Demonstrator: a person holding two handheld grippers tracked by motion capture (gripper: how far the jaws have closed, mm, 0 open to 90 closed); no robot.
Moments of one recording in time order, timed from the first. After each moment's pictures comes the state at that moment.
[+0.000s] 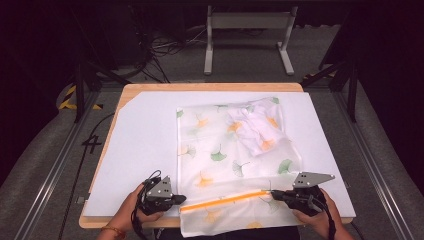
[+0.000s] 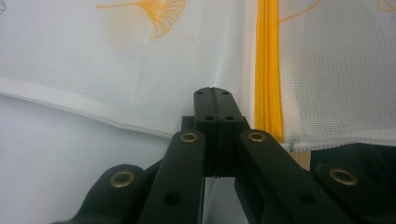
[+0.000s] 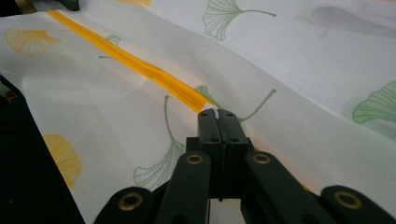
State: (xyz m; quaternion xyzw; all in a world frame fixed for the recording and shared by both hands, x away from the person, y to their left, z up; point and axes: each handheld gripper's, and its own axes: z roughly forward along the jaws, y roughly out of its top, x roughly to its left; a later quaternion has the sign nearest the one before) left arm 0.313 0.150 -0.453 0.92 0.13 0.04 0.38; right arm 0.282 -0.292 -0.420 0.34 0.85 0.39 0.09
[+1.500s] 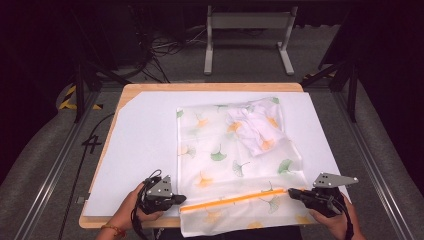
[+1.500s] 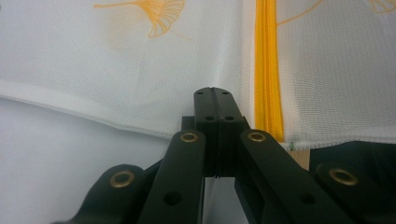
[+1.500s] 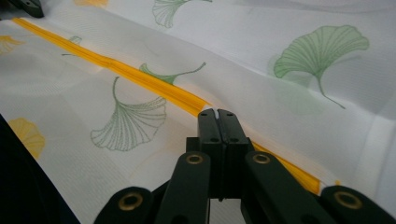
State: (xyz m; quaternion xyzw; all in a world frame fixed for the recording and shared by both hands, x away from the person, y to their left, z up) left arm 0.315 0.150 -0.453 0.92 0.13 0.03 0.37; right arm 0.275 -0.335 -0.420 0.39 0.82 0.40 0.11
